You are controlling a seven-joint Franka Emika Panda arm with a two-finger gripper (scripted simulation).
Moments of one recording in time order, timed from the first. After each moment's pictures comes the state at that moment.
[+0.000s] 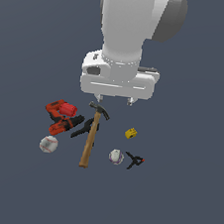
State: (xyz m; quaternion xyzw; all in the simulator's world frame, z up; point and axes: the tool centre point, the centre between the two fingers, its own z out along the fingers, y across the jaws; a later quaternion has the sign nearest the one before) arm 0.017 0.006 0.305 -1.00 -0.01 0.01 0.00
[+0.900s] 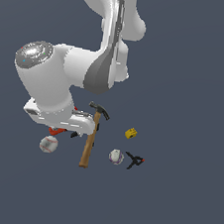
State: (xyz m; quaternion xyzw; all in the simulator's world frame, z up) arm 0.082 -0.149 0.190 -1.00 0.06 0.00 0.01
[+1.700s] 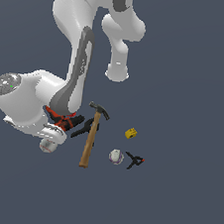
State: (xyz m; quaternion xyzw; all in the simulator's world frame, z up) arm 0.083 -0.259 0.102 -1.00 0.10 0.00 0.00
